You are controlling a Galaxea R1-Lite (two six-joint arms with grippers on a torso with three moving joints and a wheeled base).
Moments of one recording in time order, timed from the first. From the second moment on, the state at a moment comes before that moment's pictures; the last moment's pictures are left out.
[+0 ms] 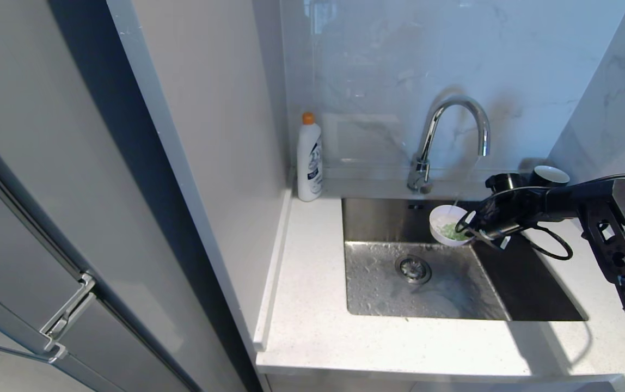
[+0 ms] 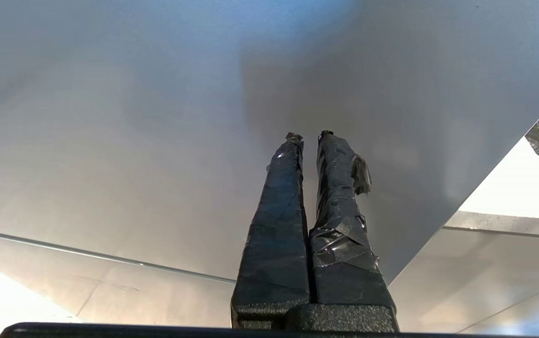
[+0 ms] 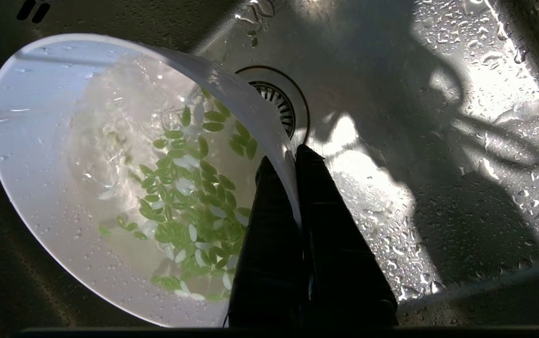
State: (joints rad) left arm 0.00 0.00 0.00 0.00 0.00 -0.02; right arm -0.14 2.62 -1.98 0.27 0.10 0.62
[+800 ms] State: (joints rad) left arm 0.00 0.00 0.00 0.00 0.00 -0.02; right arm -0.14 2.59 -1.98 0.31 0.11 0.63
